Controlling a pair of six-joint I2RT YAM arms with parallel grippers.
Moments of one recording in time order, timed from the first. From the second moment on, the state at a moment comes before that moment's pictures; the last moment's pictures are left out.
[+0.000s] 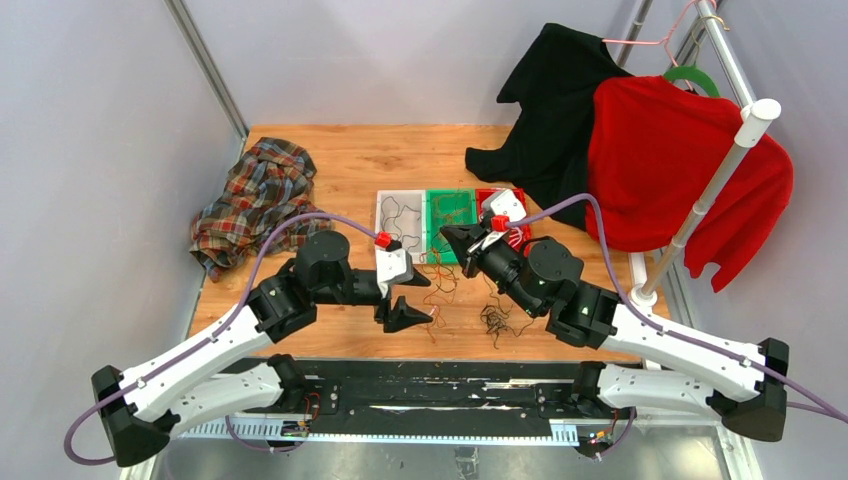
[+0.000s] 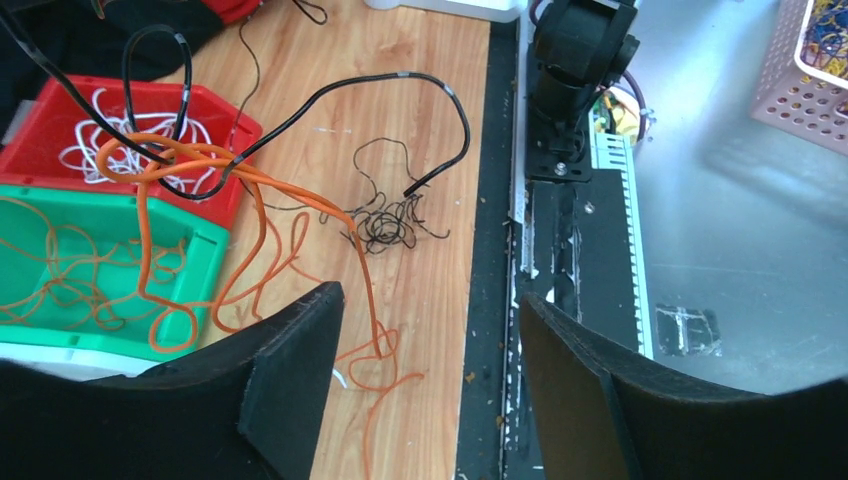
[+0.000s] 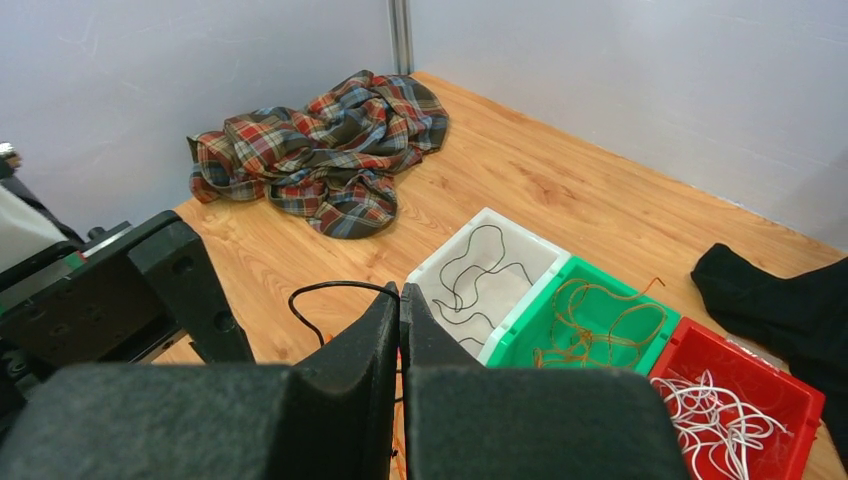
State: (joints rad) left arm -0.88 0.86 0.81 -0.26 0.58 0.15; right arm 1.14 0.95 0.90 0.11 0.38 0.02
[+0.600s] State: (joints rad) left arm -0.89 0.96 0.77 -0.04 0.41 -0.01; right arm 1.14 0.98 0.93 0.11 0.42 0.05
